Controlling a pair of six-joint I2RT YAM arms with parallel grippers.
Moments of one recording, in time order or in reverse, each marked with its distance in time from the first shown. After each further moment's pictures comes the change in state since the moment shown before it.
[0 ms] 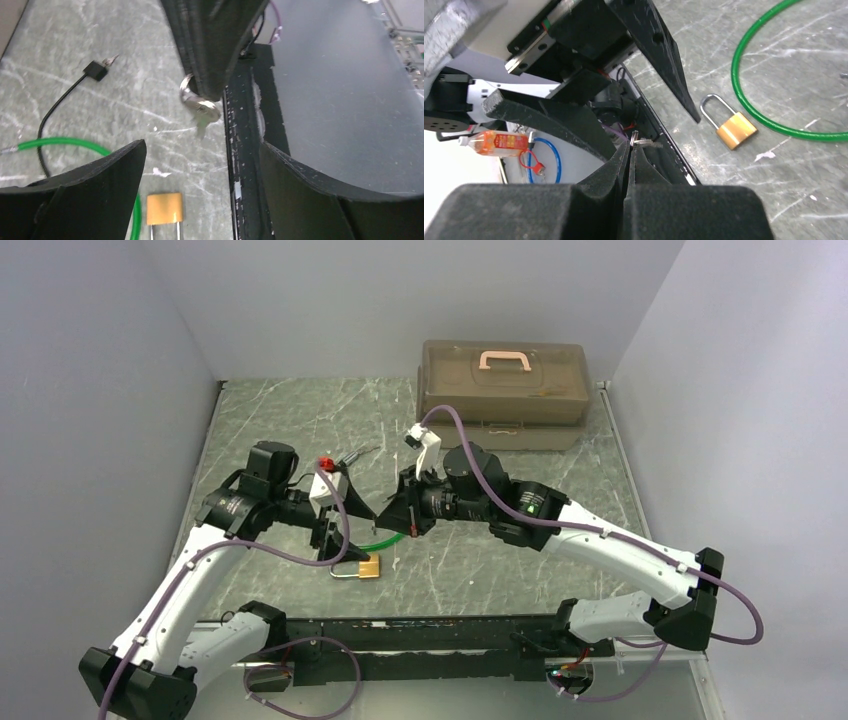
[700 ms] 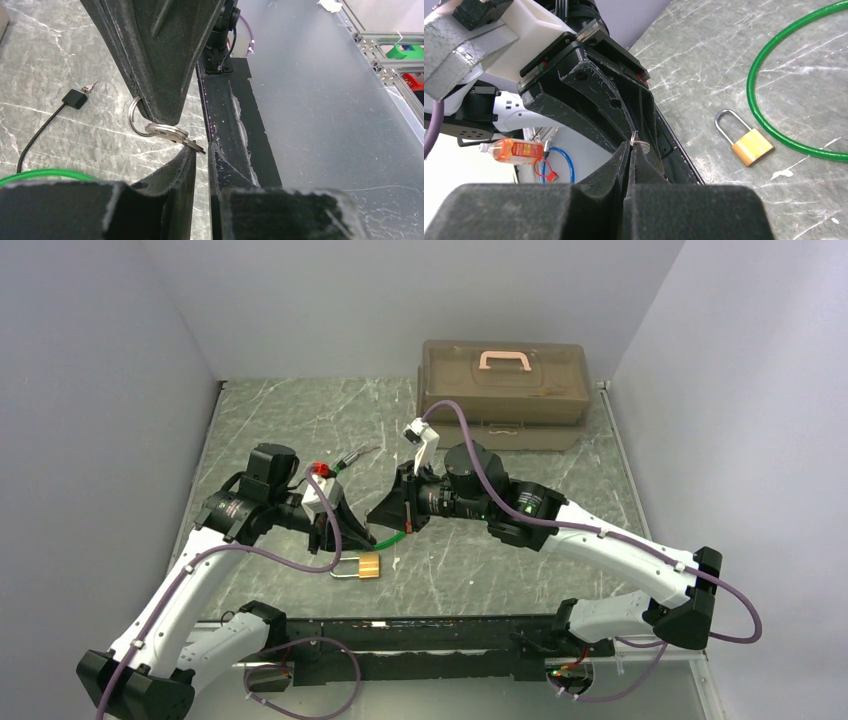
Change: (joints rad) left arm -0.017 -0.016 -0.009 -0.017 0.142 0.048; right arm 0.007 0.011 0.005 0.093 -0.019 0.044
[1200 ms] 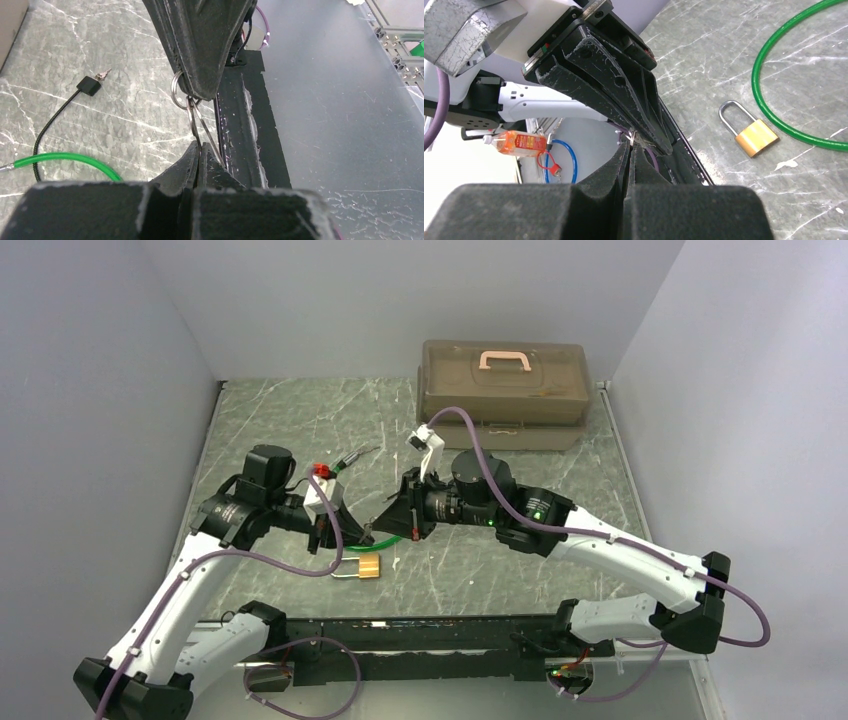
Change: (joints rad) left arm 0.000 -0.024 0.000 0.008 -0.076 -0.028; right arm 0.011 -0.042 -0.034 -0.012 0.000 0.003
